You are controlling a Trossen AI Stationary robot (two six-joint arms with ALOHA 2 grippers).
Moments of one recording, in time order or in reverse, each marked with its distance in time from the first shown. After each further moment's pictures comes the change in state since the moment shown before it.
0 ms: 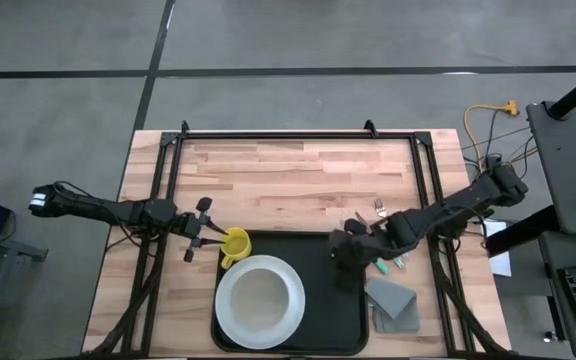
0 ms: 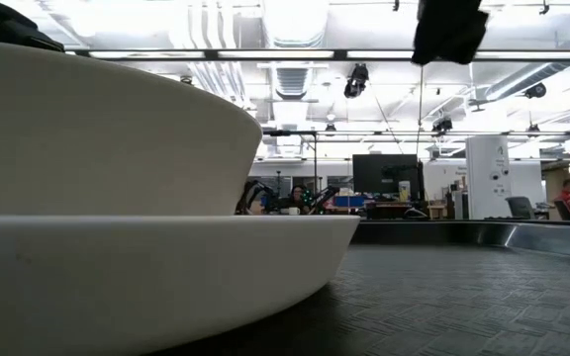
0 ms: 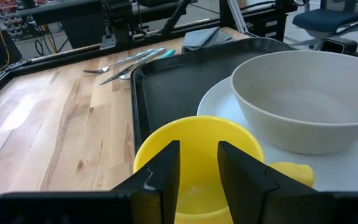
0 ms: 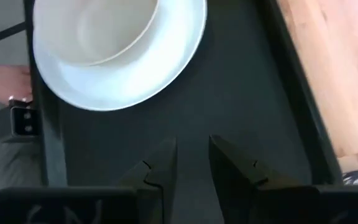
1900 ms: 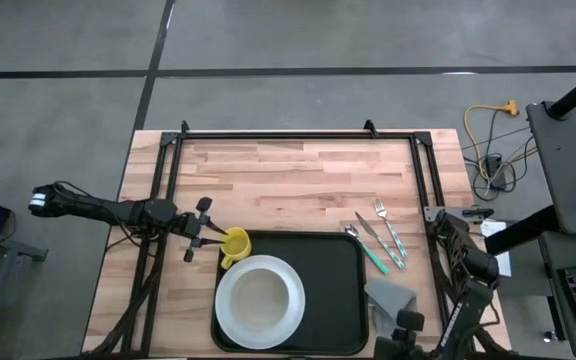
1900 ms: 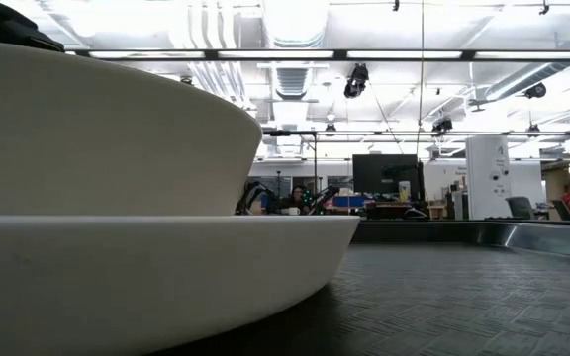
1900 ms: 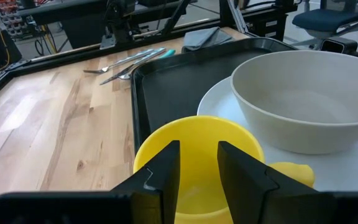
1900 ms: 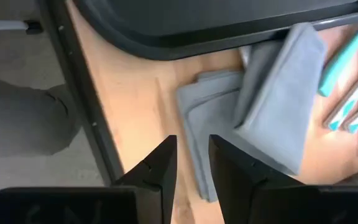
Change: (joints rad) left arm 0.000 0.000 0.000 0.000 0.000 0.000; right arm 0.671 0.698 0.759 -0.842 0.077 0.653
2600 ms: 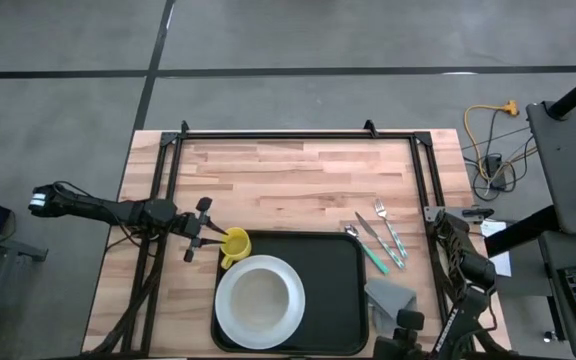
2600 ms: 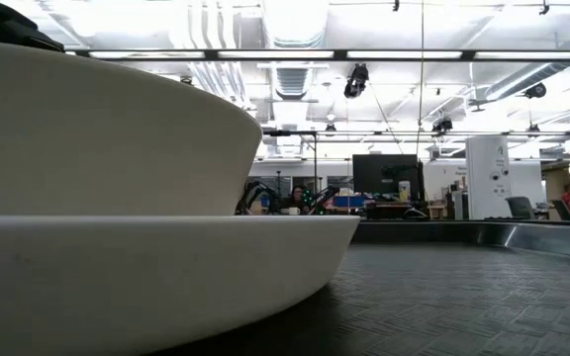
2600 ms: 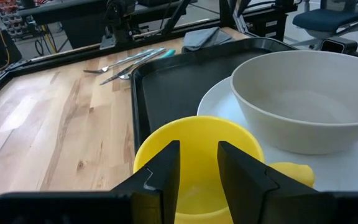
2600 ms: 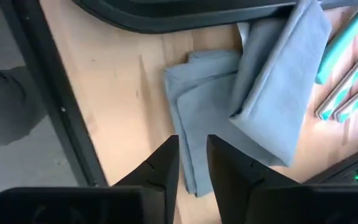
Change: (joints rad) left arm 0.000 0.000 0.000 0.000 0.000 0.000; right arm 0.005 0.044 -0.024 -0.026 -0.052 -0.026
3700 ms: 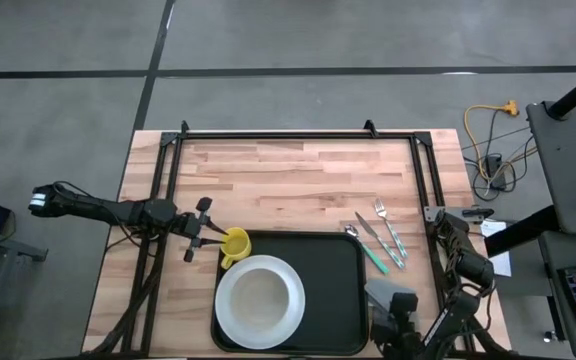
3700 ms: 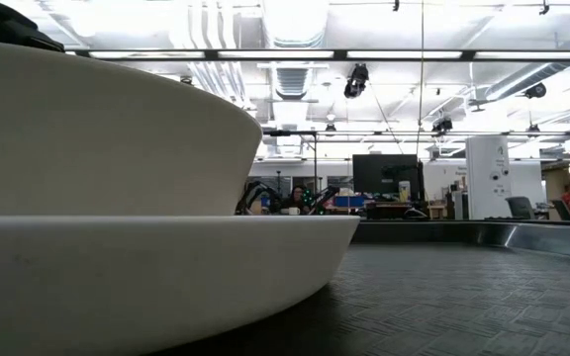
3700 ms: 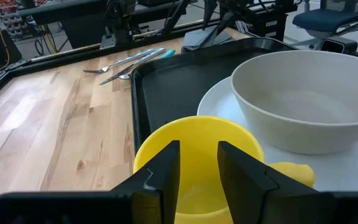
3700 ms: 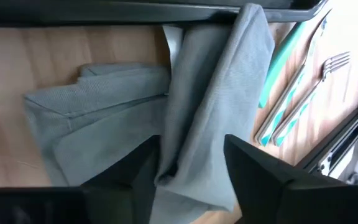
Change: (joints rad) left arm 0.000 0.000 0.000 0.000 0.000 0.000; right arm -0.021 -0.001 -0.254 0.003 0.135 -0.046
